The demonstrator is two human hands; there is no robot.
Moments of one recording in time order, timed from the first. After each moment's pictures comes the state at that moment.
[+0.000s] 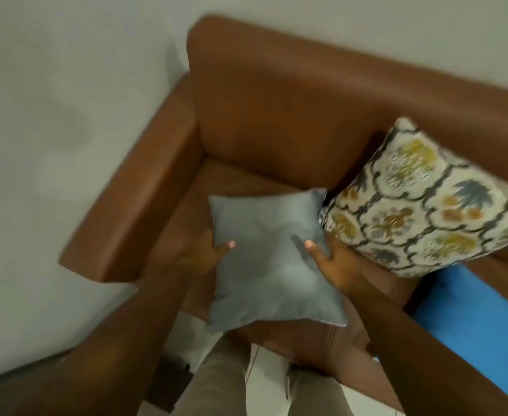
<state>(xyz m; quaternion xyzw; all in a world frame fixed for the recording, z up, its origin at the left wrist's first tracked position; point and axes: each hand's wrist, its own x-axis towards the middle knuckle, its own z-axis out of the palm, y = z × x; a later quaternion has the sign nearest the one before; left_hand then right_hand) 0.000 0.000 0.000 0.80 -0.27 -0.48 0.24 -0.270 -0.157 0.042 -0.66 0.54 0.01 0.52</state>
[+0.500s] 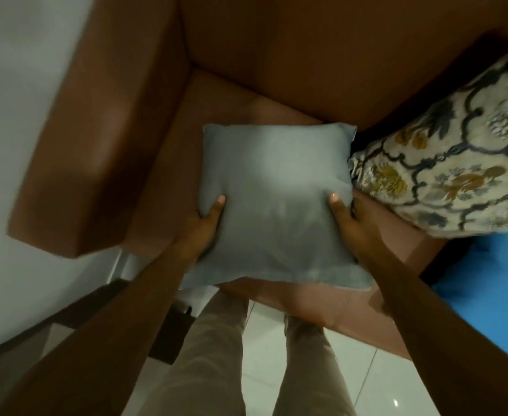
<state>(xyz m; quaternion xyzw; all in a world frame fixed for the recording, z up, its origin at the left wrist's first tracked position) 0.024 -0.003 -0.032 0.83 -0.06 -0.47 0.29 -0.213 -0.161 -0.004 -0.54 0.65 -0.01 0.53</state>
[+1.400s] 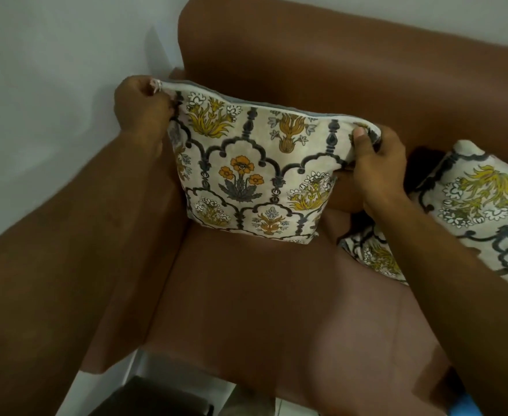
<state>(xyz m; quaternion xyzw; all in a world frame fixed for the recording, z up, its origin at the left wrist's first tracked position) 0.254 -0.240 0.103 0.83 -0.15 -0.21 0.49 -0.063 -0.326 0.078 -0.55 0.61 -0.36 0.45</state>
